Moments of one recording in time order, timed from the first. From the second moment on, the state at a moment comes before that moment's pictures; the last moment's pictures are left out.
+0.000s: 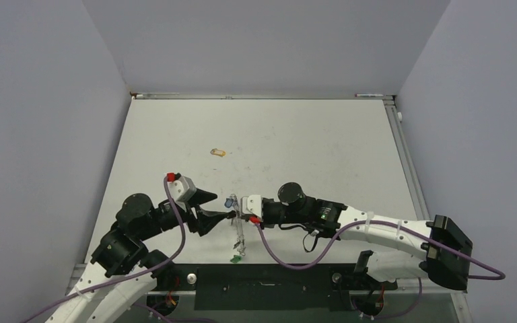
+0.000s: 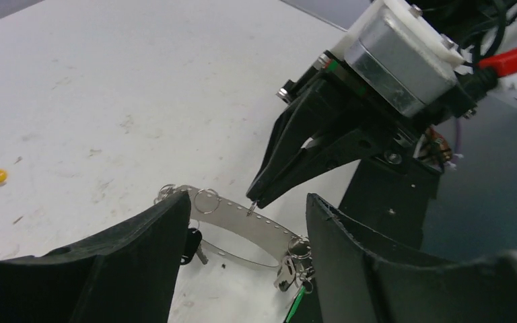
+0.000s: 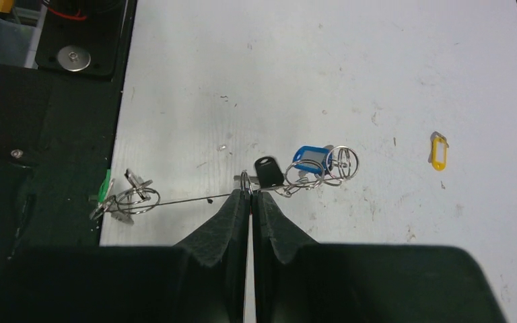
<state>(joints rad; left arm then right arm) -0.64 0.39 0.65 -0.41 0.36 -0.14 1.09 1.23 0.73 0.10 -0.34 -0.46</state>
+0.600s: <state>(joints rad) -0.64 0.36 0.54 -0.10 0.73 -0.12 1.11 1.02 0.76 0.06 -0.29 -0.27</state>
